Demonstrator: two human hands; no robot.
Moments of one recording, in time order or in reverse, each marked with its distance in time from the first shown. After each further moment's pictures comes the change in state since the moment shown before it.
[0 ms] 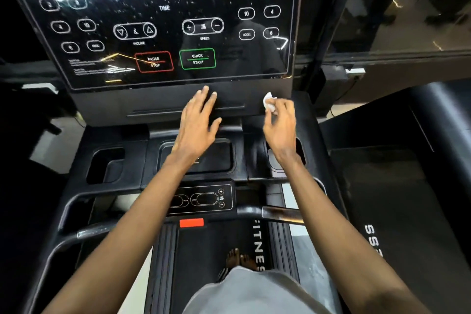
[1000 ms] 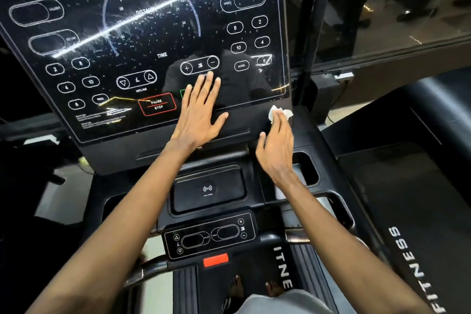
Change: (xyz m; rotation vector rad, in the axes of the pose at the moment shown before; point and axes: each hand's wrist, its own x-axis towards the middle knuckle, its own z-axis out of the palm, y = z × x) left_hand 0.099 -0.017 -0.039 0.267 -0.015 0.267; right_hand -0.005 -0.019 0.035 -0.299 0.032 0.021
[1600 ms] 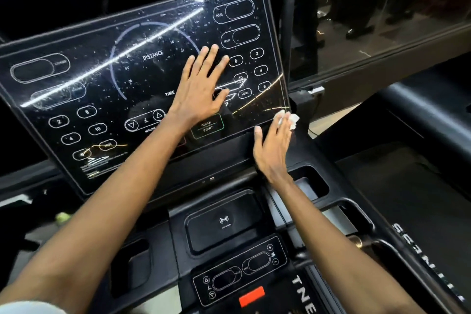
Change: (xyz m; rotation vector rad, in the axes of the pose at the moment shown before) left_hand 0.110 -0.041 -0.064 0.113 0.110 0.282; right_hand 0.041 -0.048 0.027 0.099 0.131 0.221
